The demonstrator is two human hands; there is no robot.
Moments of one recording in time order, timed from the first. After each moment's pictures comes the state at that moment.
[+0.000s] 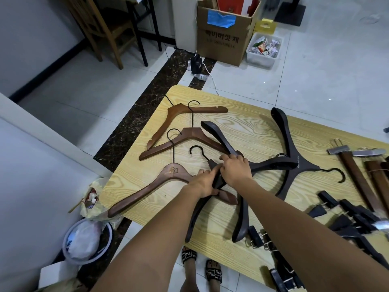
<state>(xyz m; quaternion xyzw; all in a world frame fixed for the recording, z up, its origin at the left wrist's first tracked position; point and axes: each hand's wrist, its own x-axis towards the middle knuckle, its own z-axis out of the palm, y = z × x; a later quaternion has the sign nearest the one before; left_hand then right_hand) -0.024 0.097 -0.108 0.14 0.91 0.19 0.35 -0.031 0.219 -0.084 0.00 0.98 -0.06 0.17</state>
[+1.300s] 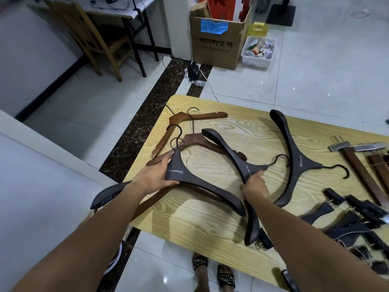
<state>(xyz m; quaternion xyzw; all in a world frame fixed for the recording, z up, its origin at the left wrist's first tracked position) -0.050 -0.049 -0.052 0.14 0.96 0.11 0.21 -0.006 0.247 -0.122 0.36 0.88 -0.24 0.20</state>
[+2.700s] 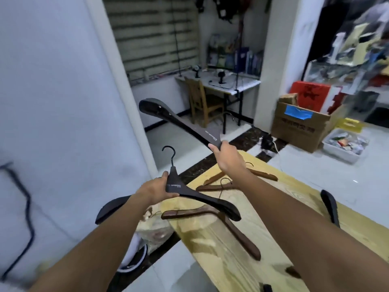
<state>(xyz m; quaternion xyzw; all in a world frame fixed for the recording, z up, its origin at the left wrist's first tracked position) 0.098 -0.088 0.082 -0.16 0.98 0.11 0.09 -0.028 0.114 0.138 -0.17 0.94 -0.31 0.02</state>
